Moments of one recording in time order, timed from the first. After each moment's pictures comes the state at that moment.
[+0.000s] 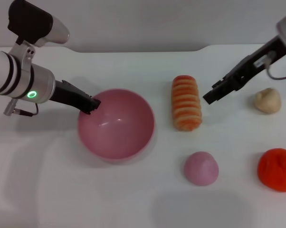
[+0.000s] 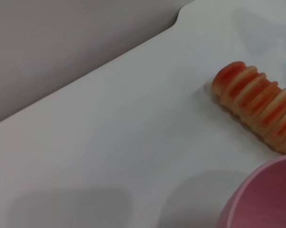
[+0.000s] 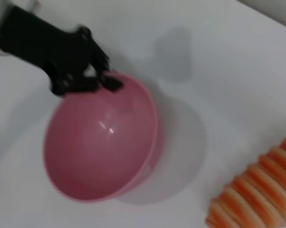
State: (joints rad) left arm -0.62 -2.05 1.29 1.04 2.41 1.16 -2.33; right arm 1.00 1.86 -1.15 -0.71 -2.31 -1.57 2.30
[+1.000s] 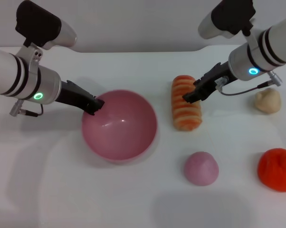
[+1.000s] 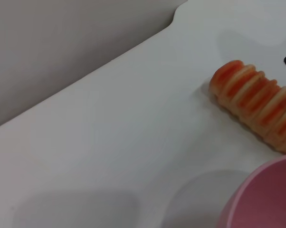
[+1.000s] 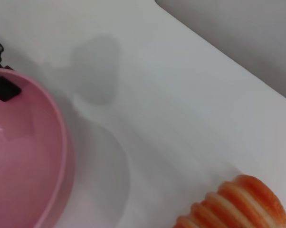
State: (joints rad) left arm -0.62 -2.06 1.33 1.04 2.41 1.13 -2.33; right arm 0.96 2.07 -1.16 -0.65 -2.55 -1.05 2.21
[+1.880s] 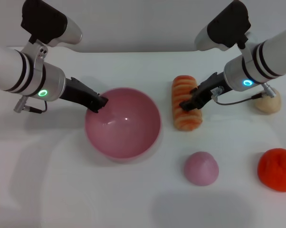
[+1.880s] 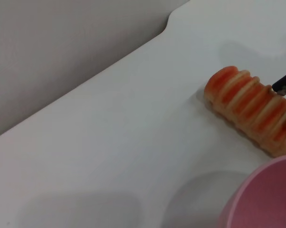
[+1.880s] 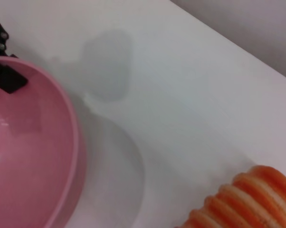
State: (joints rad) left arm -0.64 -2.06 1.35 1.03 2.41 1.12 -2.33; right arm 0.95 2.08 -1.20 -0.57 -2.50 -0.96 2.19
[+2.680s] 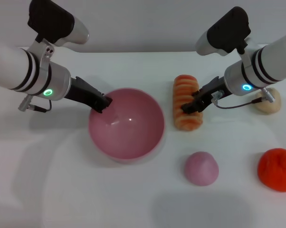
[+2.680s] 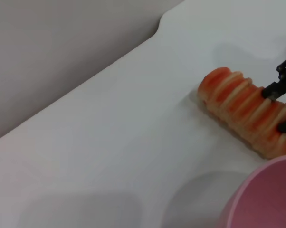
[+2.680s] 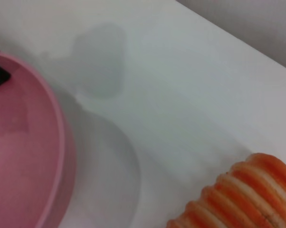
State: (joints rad) left arm -0.65 -2.06 1.36 1.03 2.41 1.12 -2.34; right arm 0.96 2.08 -1.20 -0.52 -2.50 -0.91 2.20
